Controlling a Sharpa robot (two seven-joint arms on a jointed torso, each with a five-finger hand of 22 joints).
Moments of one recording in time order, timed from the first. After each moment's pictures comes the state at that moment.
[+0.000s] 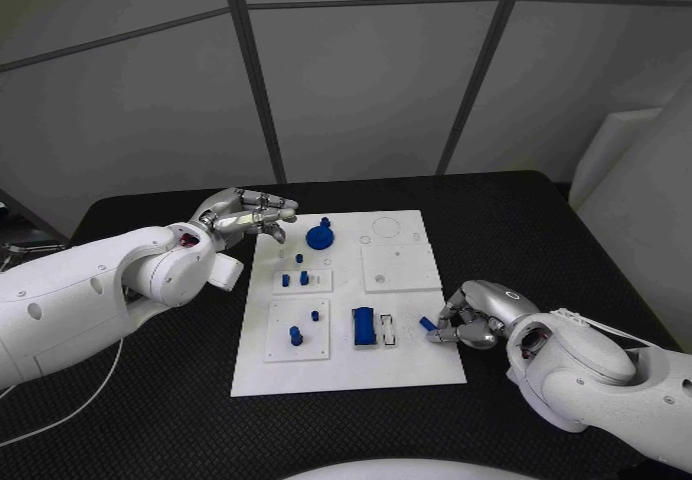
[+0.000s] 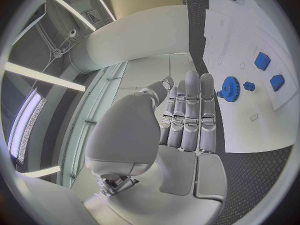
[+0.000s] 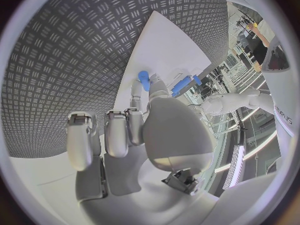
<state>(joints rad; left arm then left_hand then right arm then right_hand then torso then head) 1.11 -0.89 0.10 1.43 -0.22 -0.15 0.17 1.39 -0.15 0.43 -0.01 0.10 1.08 0.16 0.07 0.15 1.20 0.09 0.12 0.13 1.22 0.01 0.68 0.49 0.19 1.02 0.11 0.58 0.87 0.89 -1.06 0.03 1.89 -1.61 -0.41 -0.58 1.28 -0.03 -0.18 0.15 0.27 1.19 0.03 0.07 0.56 1.47 -0.04 1.40 1.31 1.47 -0.10 1.46 1.31 0.02 1.47 0.01 1.57 1.31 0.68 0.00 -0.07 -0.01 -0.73</state>
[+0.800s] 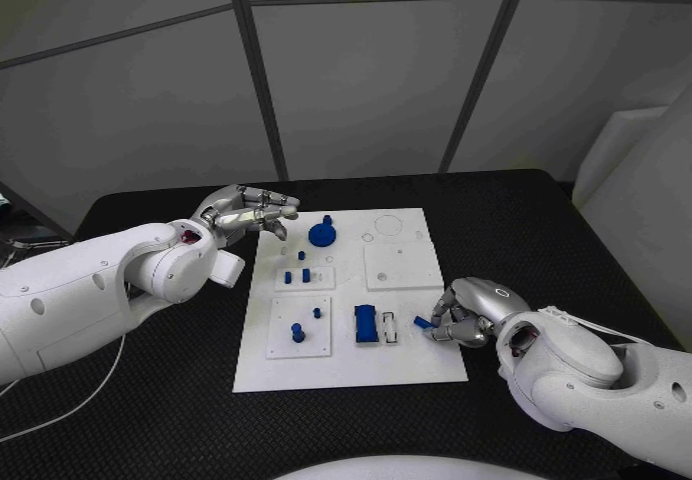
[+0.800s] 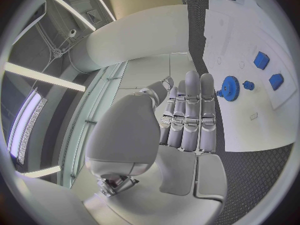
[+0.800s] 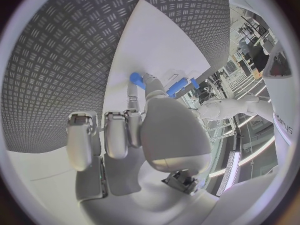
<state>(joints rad) 1.11 -0.89 0.10 1.43 -0.22 -0.15 0.17 1.39 -0.15 0.43 -0.01 0.10 1.08 0.16 0.07 0.15 1.20 0.09 0.12 0.13 1.22 0.01 0.67 0.49 0.19 1.02 0.11 0.58 0.86 0.90 -1.03 0.03 1.91 -1.68 -0.39 -0.64 1.36 0.01 -0.14 0.05 0.53 1.20 0.02 0.06 0.49 1.47 -0.05 1.41 1.31 1.47 -0.11 1.48 1.31 0.02 1.47 0.00 1.57 1.31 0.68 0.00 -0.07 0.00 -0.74</state>
